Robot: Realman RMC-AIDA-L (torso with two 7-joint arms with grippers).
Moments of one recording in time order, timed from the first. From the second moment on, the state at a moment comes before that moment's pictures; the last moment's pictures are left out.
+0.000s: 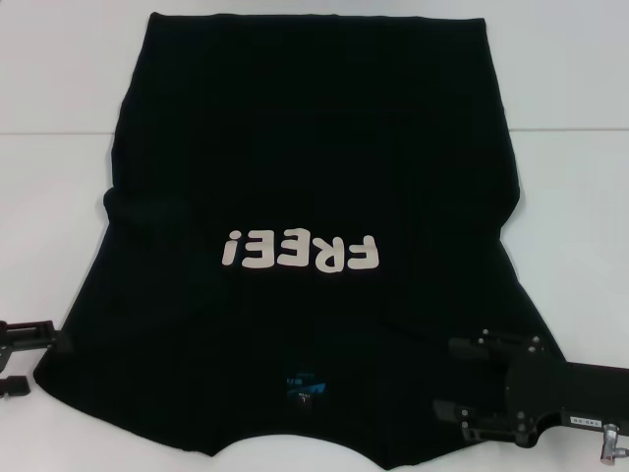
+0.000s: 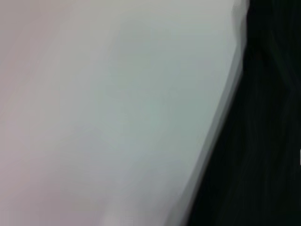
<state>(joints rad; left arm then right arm) -0.52 -2.01 0.23 0.86 2.72 1.58 -2.61 0.40 2.08 -0.83 -0.53 -1.93 -1.47 0.93</state>
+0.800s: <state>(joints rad) -0.58 -2.00 0.26 0.76 2.72 1.55 -2.61 0.40 2.09 -0.83 -0.53 -1.93 -1.47 0.93</state>
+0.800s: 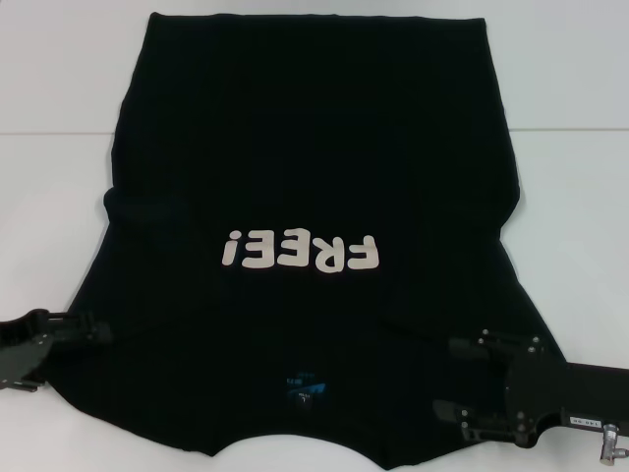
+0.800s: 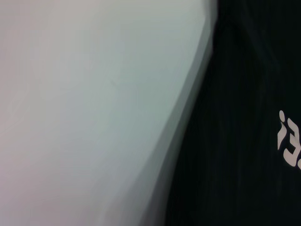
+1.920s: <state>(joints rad) -0.58 -2.00 0.29 0.76 2.71 1.55 -2.58 0.39 2.08 -0.80 -0.53 -1.93 -1.50 0.95</state>
